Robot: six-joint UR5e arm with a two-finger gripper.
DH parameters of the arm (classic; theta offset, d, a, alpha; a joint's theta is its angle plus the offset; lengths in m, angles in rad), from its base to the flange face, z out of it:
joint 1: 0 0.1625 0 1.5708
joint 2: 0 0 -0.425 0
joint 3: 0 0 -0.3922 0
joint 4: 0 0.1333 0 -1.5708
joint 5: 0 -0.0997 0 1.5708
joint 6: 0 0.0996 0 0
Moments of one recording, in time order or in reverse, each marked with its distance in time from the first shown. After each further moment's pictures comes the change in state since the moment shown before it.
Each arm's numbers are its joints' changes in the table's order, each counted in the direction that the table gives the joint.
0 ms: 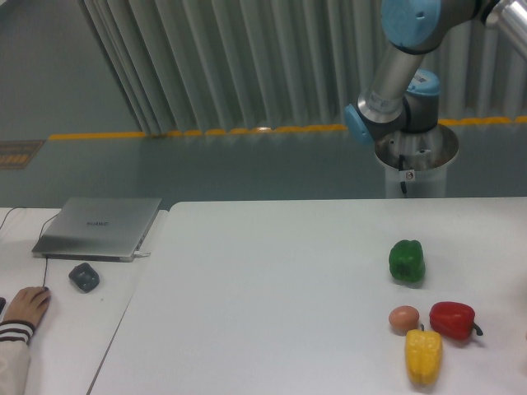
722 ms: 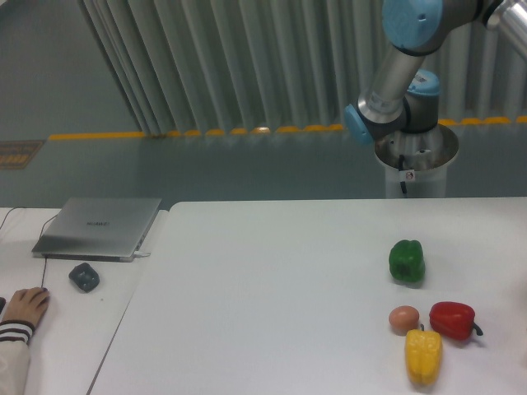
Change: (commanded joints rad) arm -0.003 0.034 0.080 -0.214 0.015 -0.135
